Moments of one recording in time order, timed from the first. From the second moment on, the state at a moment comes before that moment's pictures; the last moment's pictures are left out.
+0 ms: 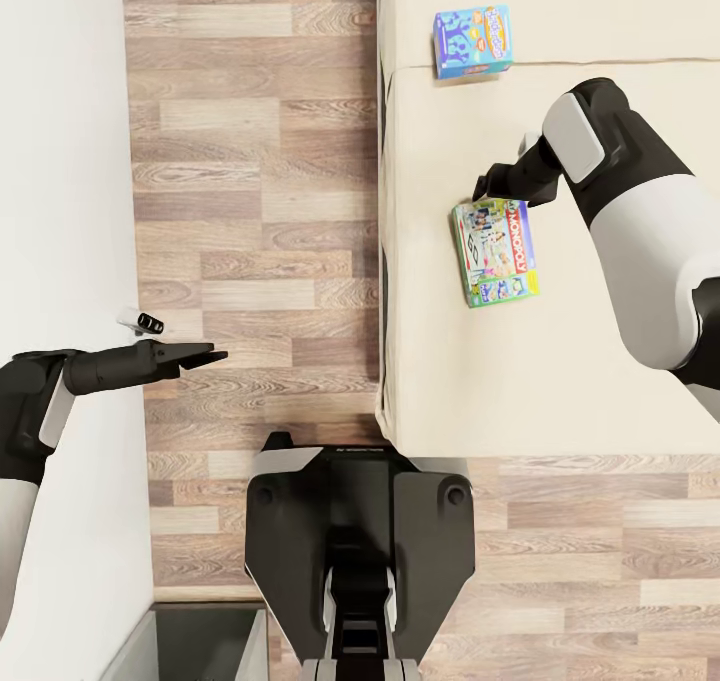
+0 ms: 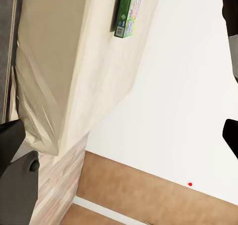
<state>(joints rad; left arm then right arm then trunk) -0.92 0.40 0.12 -1.08 0.23 1.03 -1.57 -1.87 -0.05 0.14 -0.43 -0.43 1.04 -0.30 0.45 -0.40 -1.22</state>
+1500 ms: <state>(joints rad) -0.92 0.40 0.12 -1.08 0.22 1.03 -1.57 -1.87 -0.05 0.14 -0.43 -0.43 1.04 -0.30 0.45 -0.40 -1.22</state>
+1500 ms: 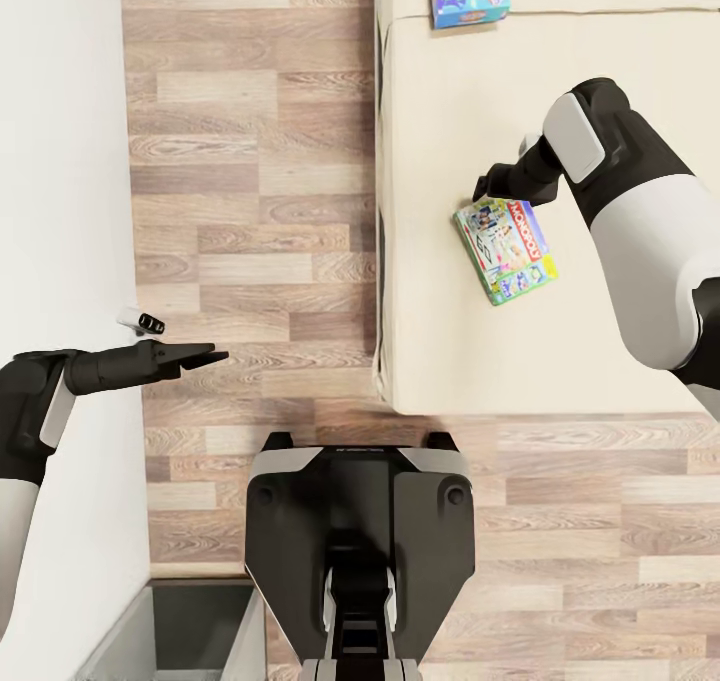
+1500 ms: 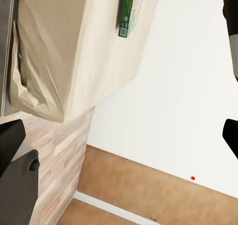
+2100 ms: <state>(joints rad) -0.92 0.40 0.12 -1.08 0.22 1.03 -1.57 -1.87 -0.05 0.14 -0.43 -0.43 1.04 -0.30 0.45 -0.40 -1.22</state>
